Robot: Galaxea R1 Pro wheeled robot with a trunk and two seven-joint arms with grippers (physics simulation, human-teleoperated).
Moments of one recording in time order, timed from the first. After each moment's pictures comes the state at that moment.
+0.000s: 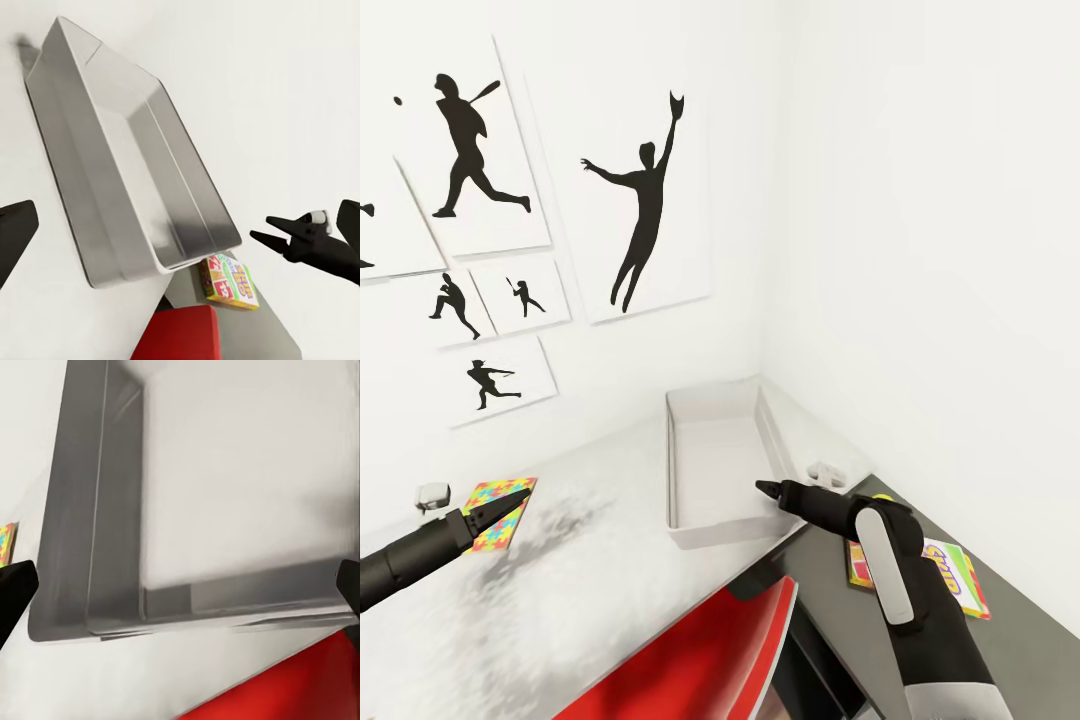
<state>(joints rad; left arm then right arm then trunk) -0.34 0.17 0.68 -1.49 0.13 1.01 -1.30 -0.47 0.09 -0.04 -1.43 -0.46 0.95 0.10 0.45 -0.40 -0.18</state>
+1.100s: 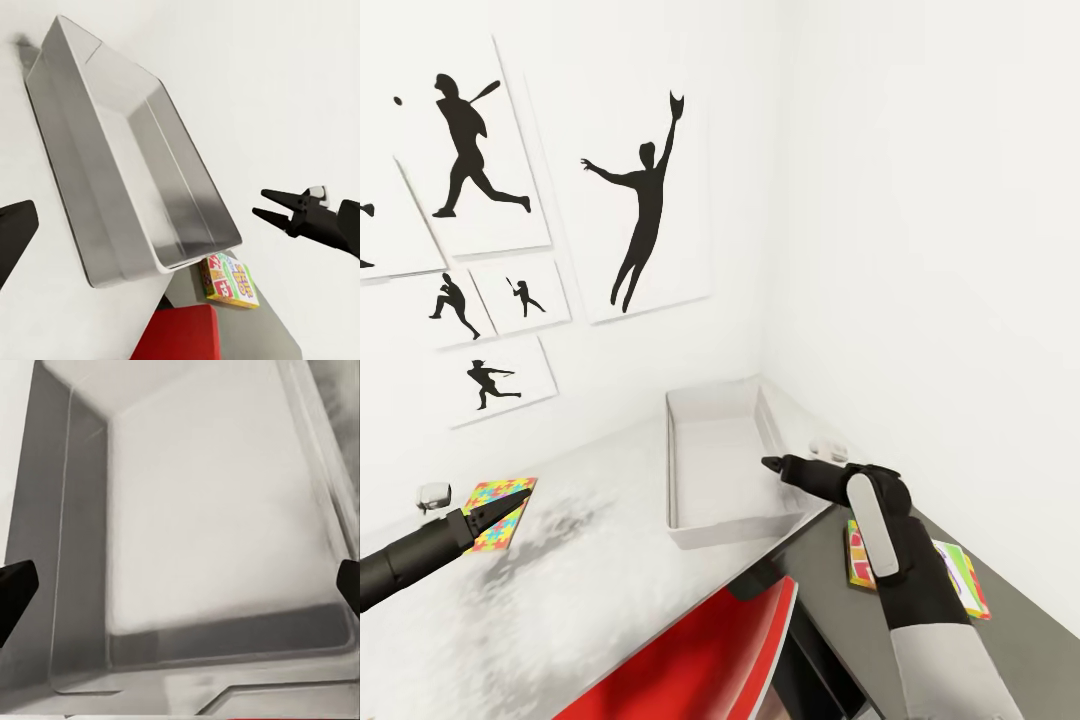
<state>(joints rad) -0.34 0.17 0.68 -1.49 0.13 1.01 -1.29 -0.61 0.10 -0.04 -1.33 -0.45 0.94 -0.02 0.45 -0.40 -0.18</state>
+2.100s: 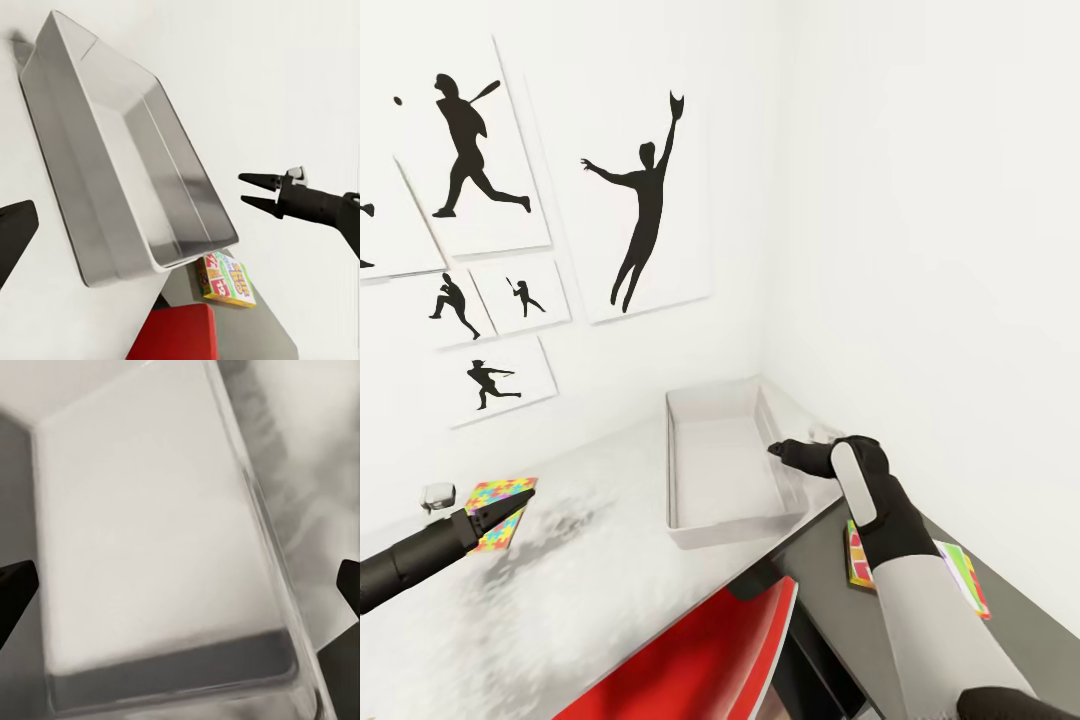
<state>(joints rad) -0.34 0.17 0.68 -1.49 0.13 1.01 -1.29 -0.79 0.10 -0.03 -1.07 -0.44 0.91 -0.18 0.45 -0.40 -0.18</state>
